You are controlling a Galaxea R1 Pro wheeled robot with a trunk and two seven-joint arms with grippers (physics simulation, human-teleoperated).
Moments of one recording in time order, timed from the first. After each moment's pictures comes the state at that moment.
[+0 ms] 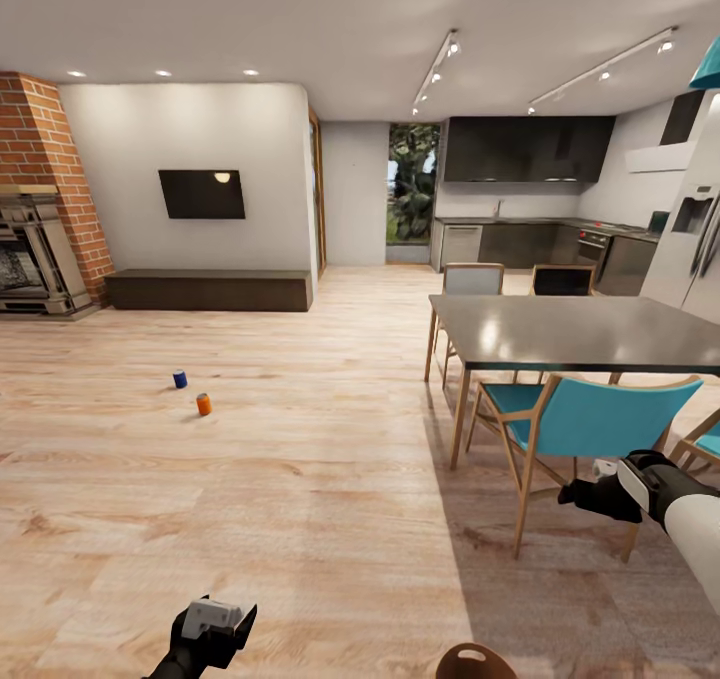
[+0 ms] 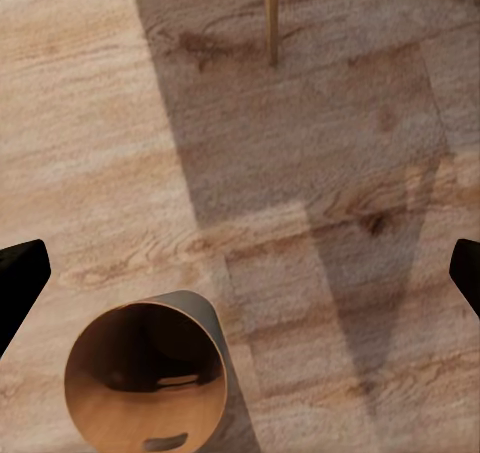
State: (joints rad) left arm -0.08 0.09 0.01 -0.92 0.04 -0.10 -0.24; right arm -1.00 -0.41 -0.11 -0.16 0.00 0.71 0.22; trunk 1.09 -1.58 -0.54
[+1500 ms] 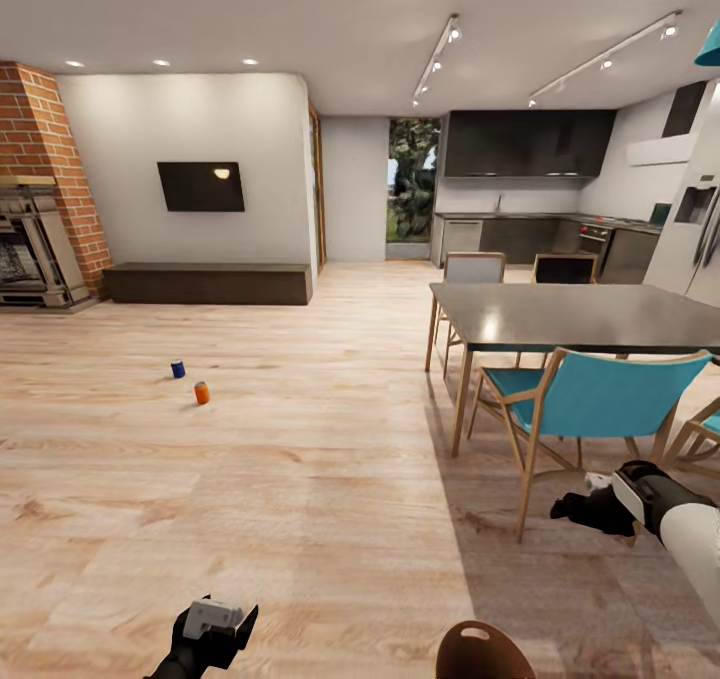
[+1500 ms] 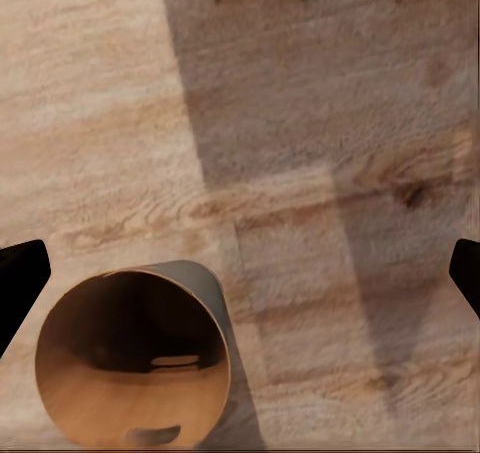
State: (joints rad) left arm -0.08 0.09 0.00 -0.92 0.04 -0.10 -0.24; right arm -0.97 -0.39 -0.07 -0.13 0.01 0.71 0.29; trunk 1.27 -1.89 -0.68
